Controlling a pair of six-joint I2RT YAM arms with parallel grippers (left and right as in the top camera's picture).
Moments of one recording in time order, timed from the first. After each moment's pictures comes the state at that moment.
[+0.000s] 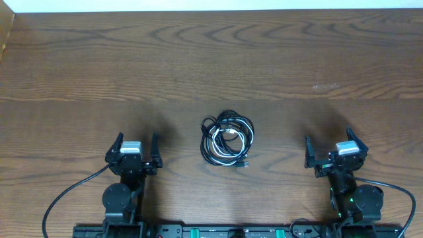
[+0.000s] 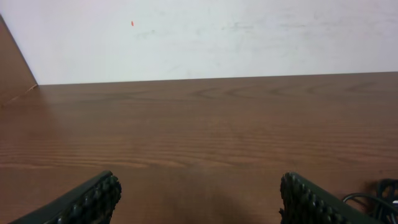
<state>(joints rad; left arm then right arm) -0.03 0.01 0.02 -0.12 -0.03 0.04 0.04 0.01 0.01 -0.06 -0.12 -0.13</state>
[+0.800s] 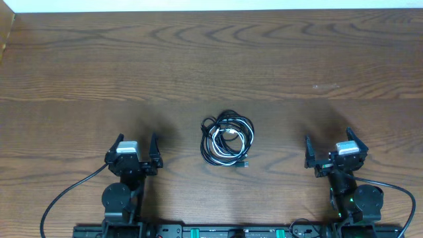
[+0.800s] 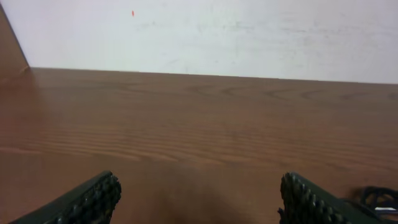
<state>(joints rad) -0.03 0.01 0.04 -0.16 -0.03 -0.05 0.04 0.01 0.01 -0.06 -0.12 -0.13</state>
